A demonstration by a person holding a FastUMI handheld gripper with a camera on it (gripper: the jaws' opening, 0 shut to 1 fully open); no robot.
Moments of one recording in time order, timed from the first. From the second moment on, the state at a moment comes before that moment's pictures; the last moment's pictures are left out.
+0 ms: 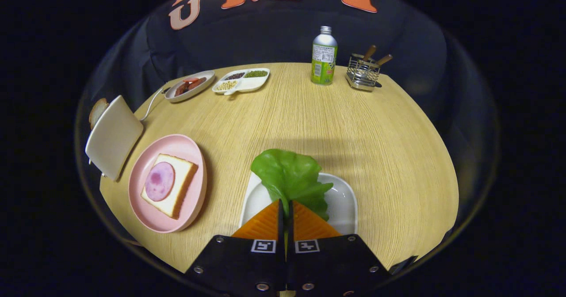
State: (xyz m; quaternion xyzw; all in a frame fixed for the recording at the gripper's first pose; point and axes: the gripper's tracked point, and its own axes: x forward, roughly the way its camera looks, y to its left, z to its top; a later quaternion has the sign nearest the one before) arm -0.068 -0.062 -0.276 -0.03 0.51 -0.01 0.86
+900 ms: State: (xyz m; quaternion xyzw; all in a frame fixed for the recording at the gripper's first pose) arm -0.030 0.051 -0.226 0.00 0.42 0.12 0.90
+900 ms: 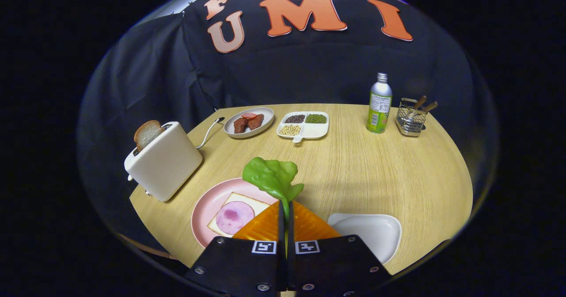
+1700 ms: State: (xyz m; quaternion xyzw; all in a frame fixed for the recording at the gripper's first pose) arm -0.040 0.122 -0.278 0.01 0.48 0.20 0.86
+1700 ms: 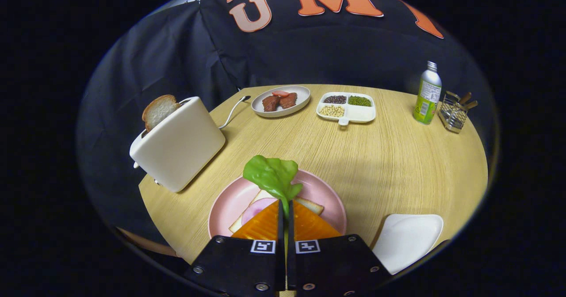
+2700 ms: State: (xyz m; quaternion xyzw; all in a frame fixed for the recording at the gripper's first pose) arm -0.062 0.148 -0.292 -0.03 0.50 0.22 0.84
